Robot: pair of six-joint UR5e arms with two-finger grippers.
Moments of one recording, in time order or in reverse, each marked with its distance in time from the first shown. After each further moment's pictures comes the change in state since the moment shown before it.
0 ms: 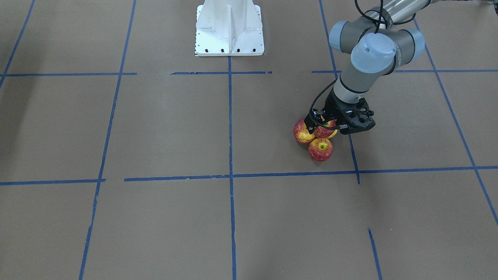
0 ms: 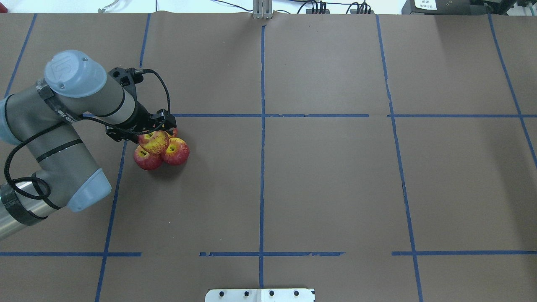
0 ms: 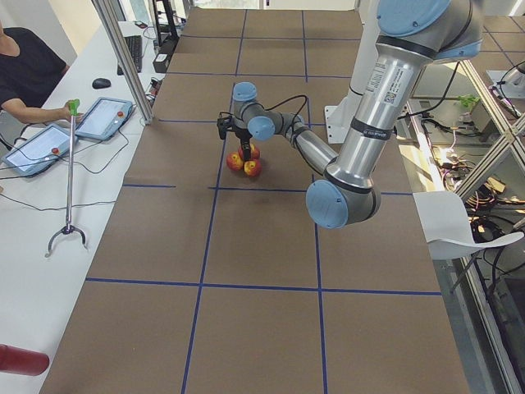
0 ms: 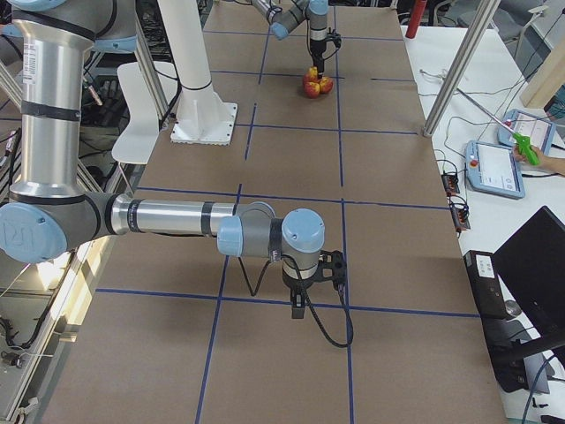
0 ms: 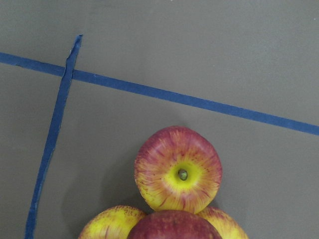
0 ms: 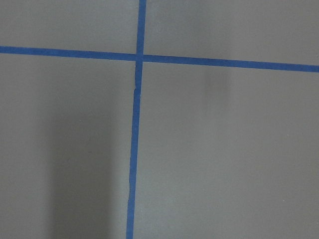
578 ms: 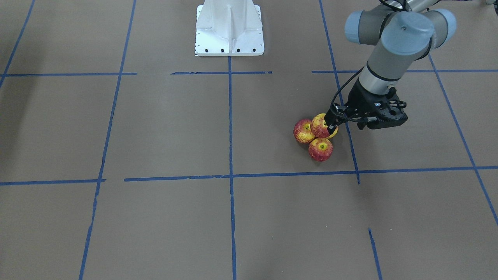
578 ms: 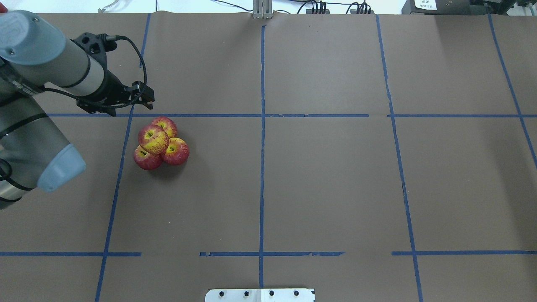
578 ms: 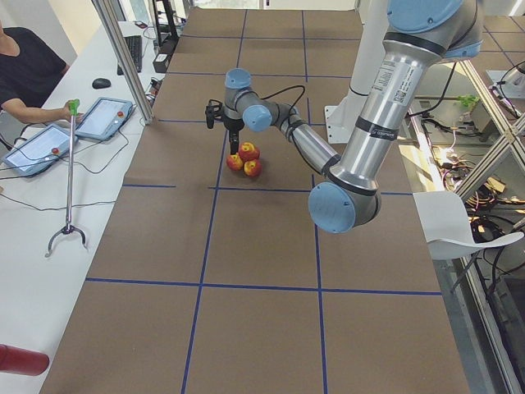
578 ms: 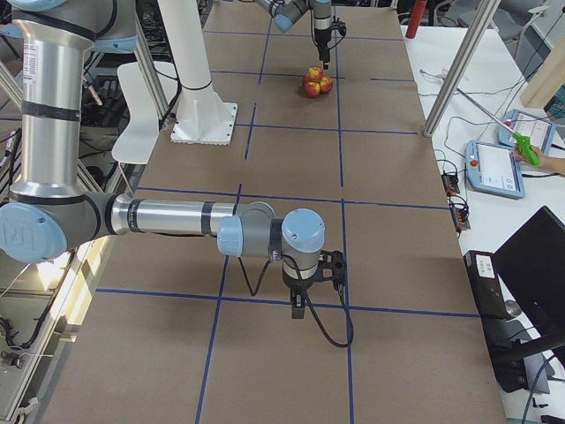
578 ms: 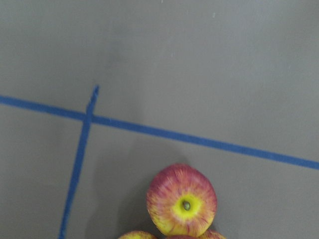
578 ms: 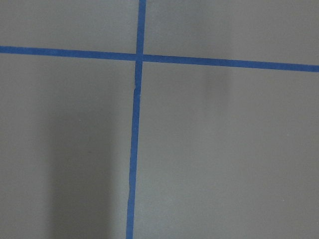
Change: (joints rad) left arm -0.144 0.018 -0.128 0.112 -0.005 0.178; right arm 0.000 0.000 0.000 -0.001 0.000 0.000
